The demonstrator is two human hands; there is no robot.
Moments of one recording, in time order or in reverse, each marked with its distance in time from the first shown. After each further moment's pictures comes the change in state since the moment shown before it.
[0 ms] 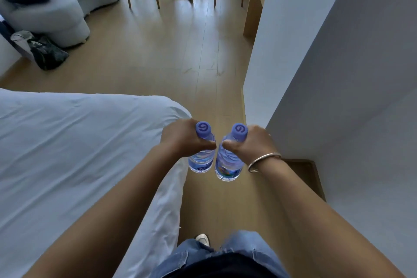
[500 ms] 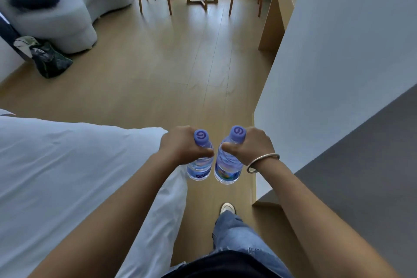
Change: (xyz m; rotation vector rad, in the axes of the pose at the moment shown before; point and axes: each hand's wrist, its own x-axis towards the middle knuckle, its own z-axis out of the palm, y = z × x) left_hand 0.252 -0.030 -0.017 -0.026 0.003 -0.122; right_hand 0.277 0.014 0.001 -0.037 -0.080 -0.068
